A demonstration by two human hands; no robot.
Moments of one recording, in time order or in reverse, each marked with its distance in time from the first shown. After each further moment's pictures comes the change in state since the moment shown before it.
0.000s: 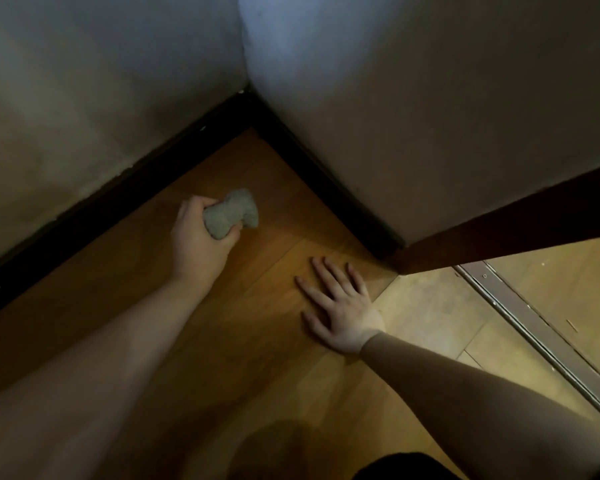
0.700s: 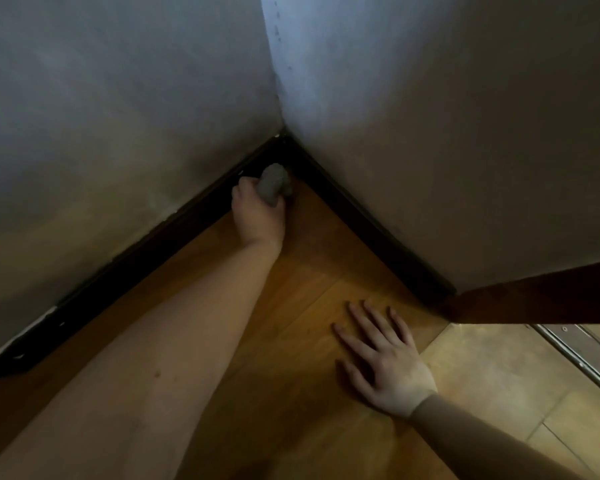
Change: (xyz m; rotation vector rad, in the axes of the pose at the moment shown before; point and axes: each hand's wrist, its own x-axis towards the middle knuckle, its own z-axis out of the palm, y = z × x) left_hand 0.109 0.030 0.063 0.023 0.291 -0.150; right_hand -0.002 0.004 -0.005 0.087 0.048 -0.043
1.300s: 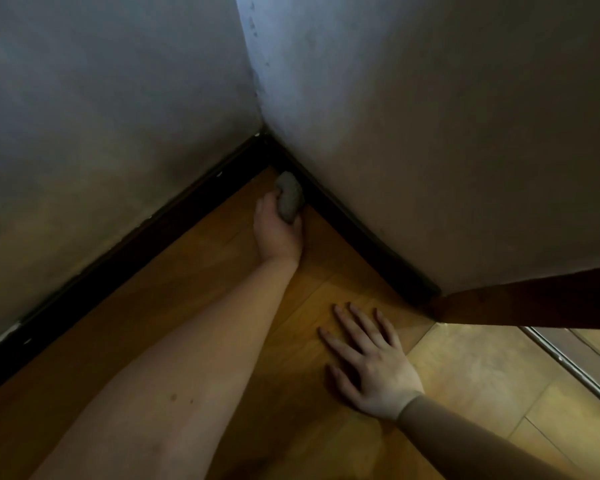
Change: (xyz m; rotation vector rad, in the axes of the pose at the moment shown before) left_hand -0.036 0.004 0.042 -0.083 -0.107 0.089; right_hand 0.002 0.000 0.006 -0.041 0.004 0.004
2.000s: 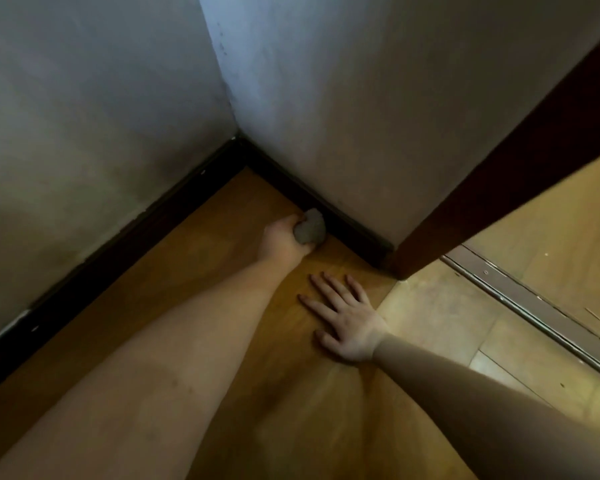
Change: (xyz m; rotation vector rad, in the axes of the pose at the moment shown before) left_hand -0.066 0.018 -0.024 0.225 -0.488 0.171; right_hand 0.001 0.000 -0.011 -0.038 -0.102 -0.021
